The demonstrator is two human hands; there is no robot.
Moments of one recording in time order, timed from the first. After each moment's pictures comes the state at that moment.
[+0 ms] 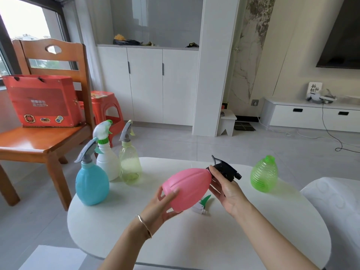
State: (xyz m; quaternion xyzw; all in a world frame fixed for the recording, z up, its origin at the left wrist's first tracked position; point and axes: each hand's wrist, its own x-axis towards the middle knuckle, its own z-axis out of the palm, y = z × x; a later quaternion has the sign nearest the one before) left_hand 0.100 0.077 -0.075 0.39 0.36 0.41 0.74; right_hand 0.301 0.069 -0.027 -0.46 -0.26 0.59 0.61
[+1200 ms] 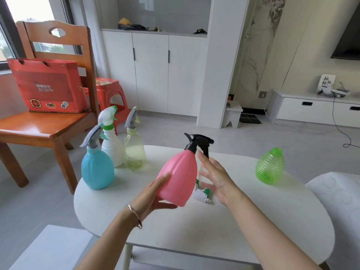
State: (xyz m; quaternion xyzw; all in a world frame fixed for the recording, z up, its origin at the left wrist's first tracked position) left_hand 0.072 0.069 -0.064 0.47 0.39 0.38 0.69; right_hand 0.267 0.067 -0.015 -0.57 -0.39 0.55 0.47
